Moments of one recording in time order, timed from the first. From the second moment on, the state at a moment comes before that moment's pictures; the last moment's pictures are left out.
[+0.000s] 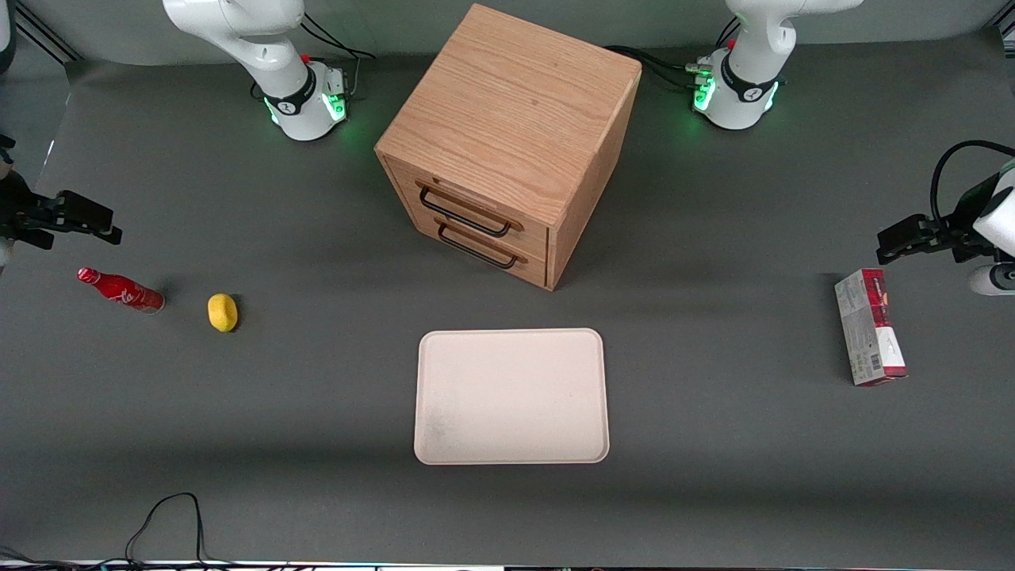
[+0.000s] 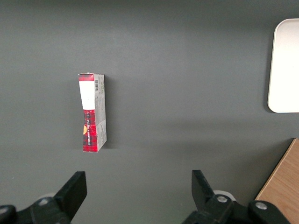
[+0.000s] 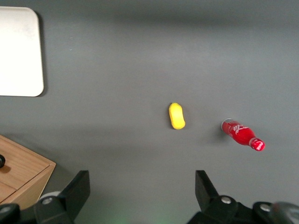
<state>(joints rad) -0.01 0.04 -0.09 -1.53 -0.01 1.53 -0.11</state>
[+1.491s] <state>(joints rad) -0.03 0.03 -0.52 -1.88 0.01 1.90 -0.66</state>
